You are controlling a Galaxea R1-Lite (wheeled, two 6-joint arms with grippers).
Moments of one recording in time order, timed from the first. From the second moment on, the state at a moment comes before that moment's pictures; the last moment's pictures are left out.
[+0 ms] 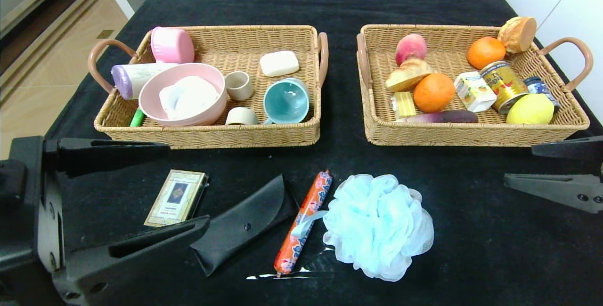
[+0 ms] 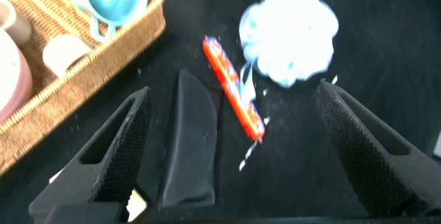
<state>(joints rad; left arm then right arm) -0.56 1.04 -0.88 0.06 -0.25 0.24 0.14 1.22 -1.04 0.27 0.46 -0.22</state>
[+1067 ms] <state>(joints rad) -0.59 1.31 -1.24 0.59 -0.01 0.45 0.15 1.20 -1.04 0.28 0.46 -0.22</state>
